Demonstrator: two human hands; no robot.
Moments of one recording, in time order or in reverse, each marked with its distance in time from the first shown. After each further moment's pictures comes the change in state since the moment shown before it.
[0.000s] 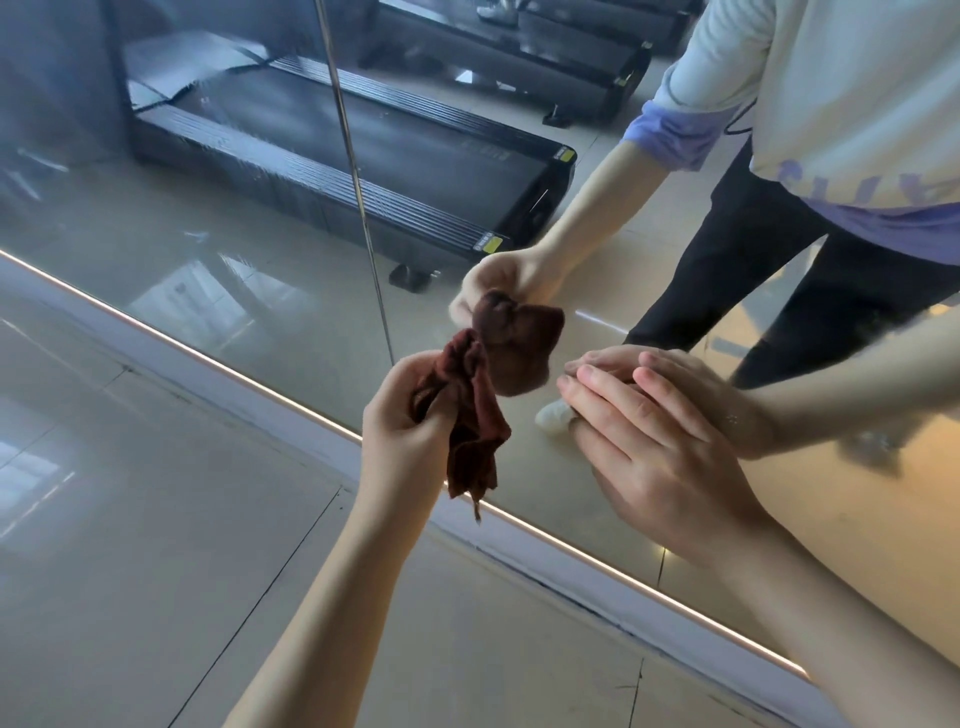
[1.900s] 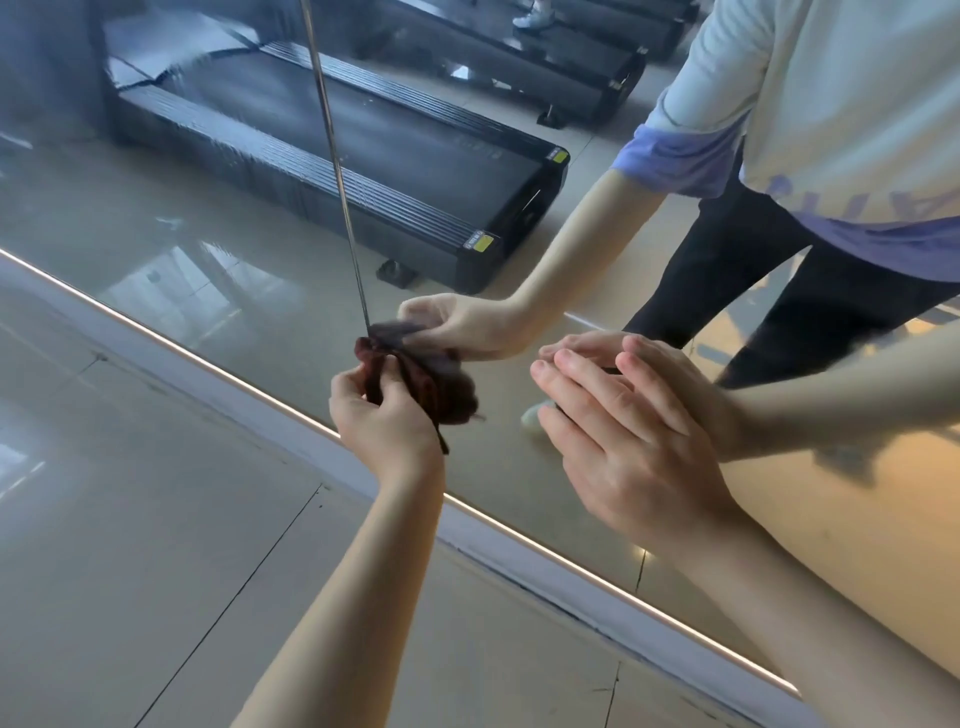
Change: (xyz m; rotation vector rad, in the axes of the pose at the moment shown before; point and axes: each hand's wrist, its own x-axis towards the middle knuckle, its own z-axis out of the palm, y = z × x) left_hand 0.037 -0.037 0.034 -0.112 0.639 -0.194; right_hand 0.018 -0.001 0.003 0.019 0.122 0.017
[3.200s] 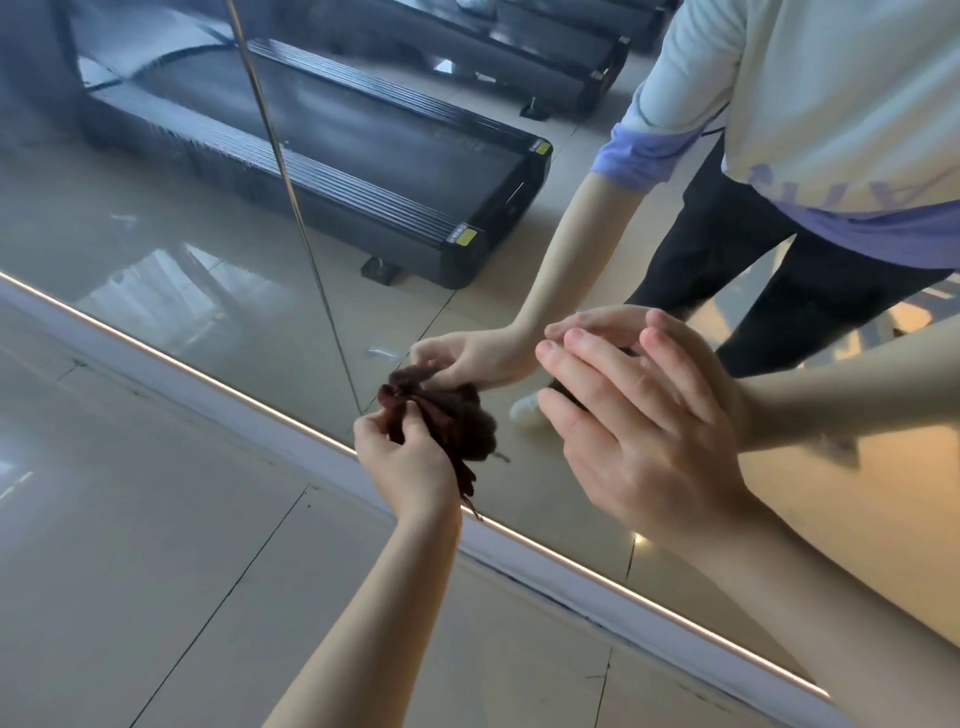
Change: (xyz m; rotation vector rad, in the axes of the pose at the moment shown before) left_hand -0.041 -0.031 0.002 0.046 -0.092 -0.202; right_hand -0.006 0.018 -0.019 -0.033 0.100 0.024
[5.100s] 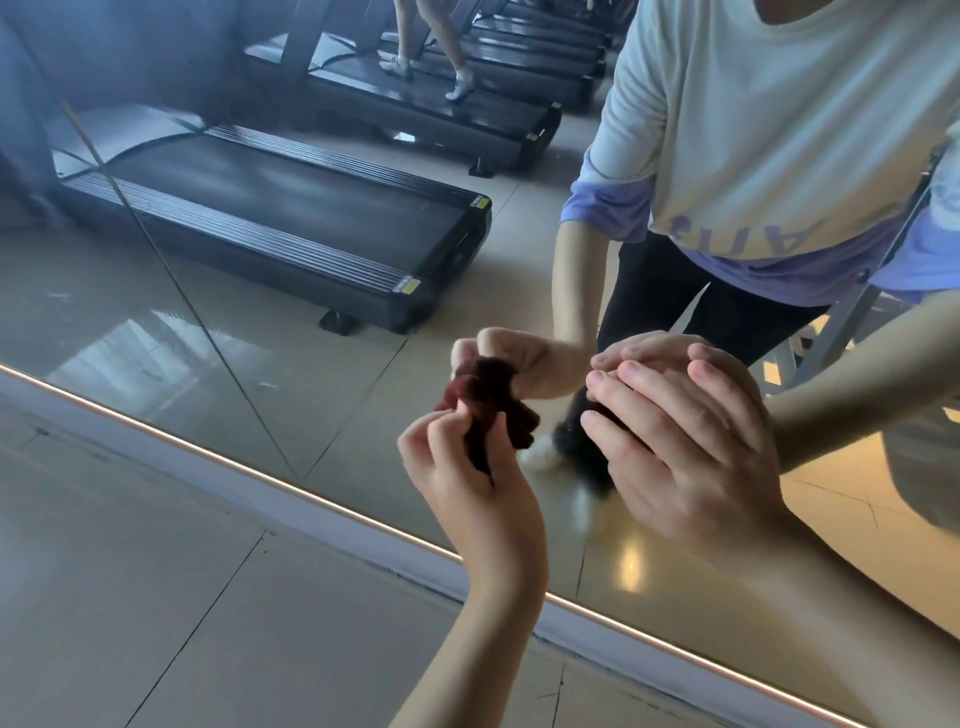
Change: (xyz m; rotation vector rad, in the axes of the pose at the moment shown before) left_hand -0.206 0.009 0.048 0.010 -0.180 0.693; right_hand -0.083 0.100 -0.116 -0.178 0.082 0.004
